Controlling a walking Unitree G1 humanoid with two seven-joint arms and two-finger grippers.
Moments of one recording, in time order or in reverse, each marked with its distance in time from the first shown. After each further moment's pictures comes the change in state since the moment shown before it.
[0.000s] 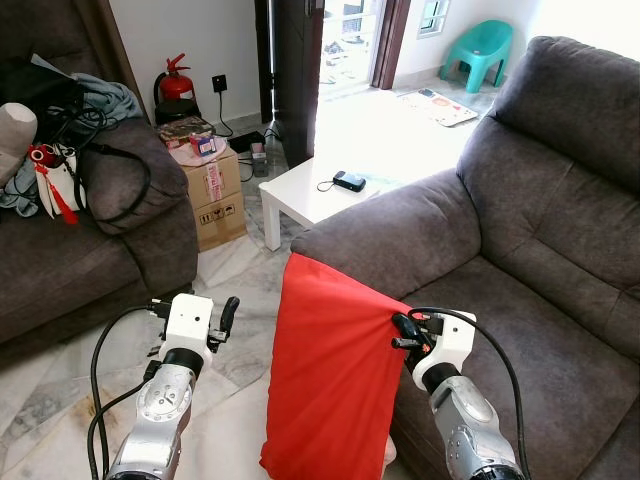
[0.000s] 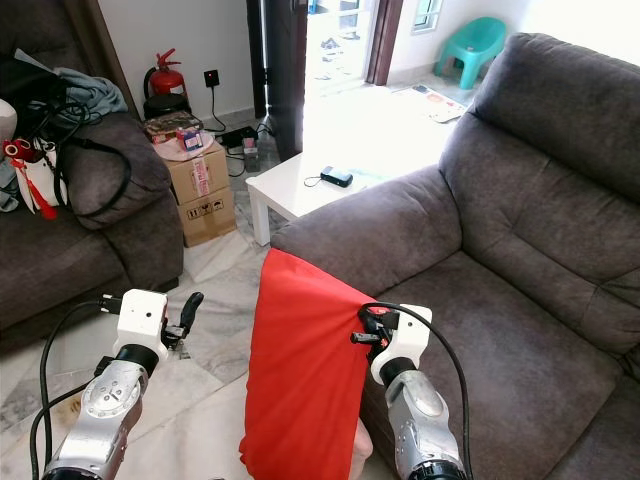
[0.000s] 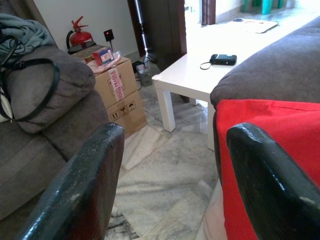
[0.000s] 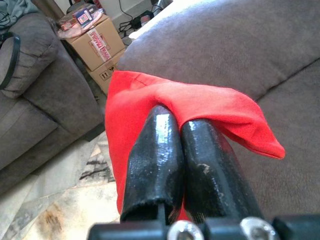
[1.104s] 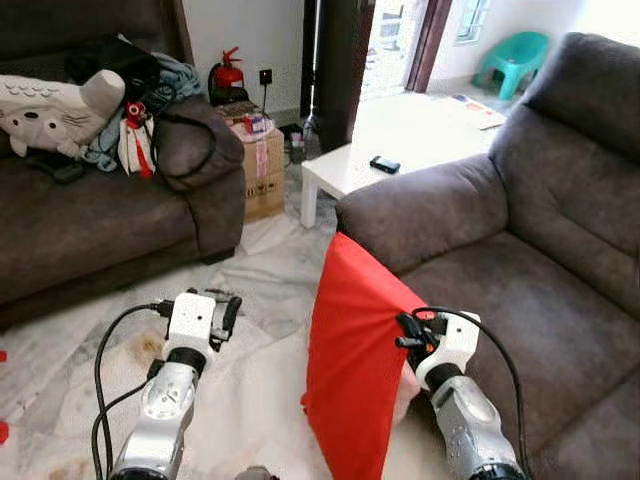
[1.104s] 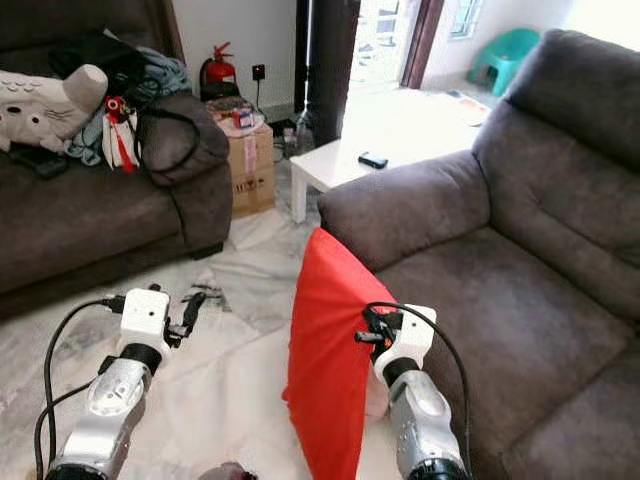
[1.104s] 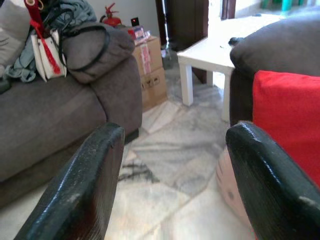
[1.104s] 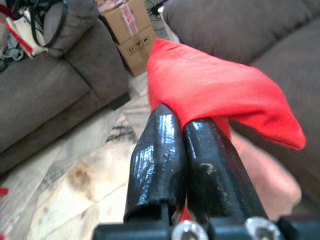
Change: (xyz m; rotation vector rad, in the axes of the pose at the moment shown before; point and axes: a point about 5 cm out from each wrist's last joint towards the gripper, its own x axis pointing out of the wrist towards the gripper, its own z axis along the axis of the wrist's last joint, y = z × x) left arm 0.003 -0.008 -0.002 -0.026 0.009 -0.014; right arm -0.001 -0.007 0.001 -0.001 -0.016 -0.032
